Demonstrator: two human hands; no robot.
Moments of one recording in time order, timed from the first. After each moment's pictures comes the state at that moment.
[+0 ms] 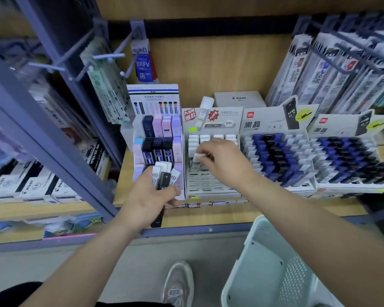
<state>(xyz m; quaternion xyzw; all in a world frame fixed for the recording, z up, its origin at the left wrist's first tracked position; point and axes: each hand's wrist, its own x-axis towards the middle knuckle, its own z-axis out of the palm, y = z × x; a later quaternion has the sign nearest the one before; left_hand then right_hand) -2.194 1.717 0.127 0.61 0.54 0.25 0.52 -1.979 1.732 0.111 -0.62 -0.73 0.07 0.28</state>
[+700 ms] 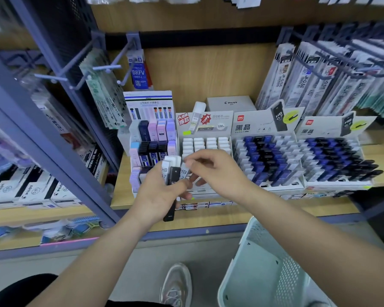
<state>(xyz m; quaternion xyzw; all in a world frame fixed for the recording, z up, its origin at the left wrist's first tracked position) -2.165 1.705 0.141 0.61 0.49 0.30 0.54 -2.004 1.684 0.145 -0.58 -0.55 0.40 0.44</state>
